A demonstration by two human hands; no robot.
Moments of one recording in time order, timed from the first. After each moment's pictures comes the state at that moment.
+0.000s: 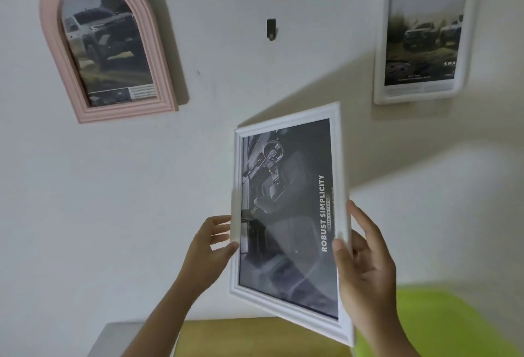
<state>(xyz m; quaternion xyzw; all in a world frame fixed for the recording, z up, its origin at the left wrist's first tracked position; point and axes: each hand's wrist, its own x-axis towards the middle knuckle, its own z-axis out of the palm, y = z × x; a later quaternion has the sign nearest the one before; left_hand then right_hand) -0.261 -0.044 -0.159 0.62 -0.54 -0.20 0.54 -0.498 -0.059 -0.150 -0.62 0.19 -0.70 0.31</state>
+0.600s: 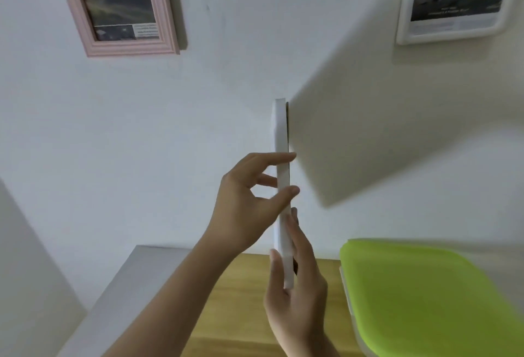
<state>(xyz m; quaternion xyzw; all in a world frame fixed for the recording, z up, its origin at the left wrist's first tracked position) -0.375 0.029 -0.106 0.54 -0.58 -0.12 0.60 -0.462 0.017 -0.225 -0.69 0.22 -0.66 0.18</state>
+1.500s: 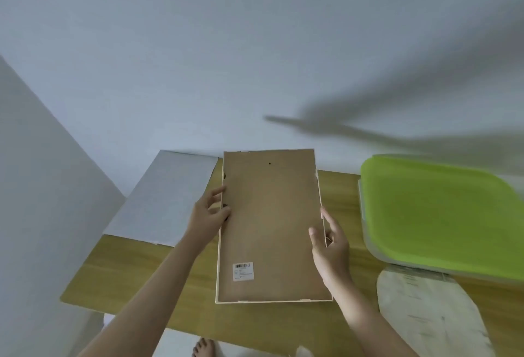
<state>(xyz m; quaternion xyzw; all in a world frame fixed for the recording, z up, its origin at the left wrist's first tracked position) -0.290 0.086 -0.365 0.72 -0.30 -0.33 0.53 -0.524 0.000 -0.422 -0.58 0.51 -0.40 0.49</state>
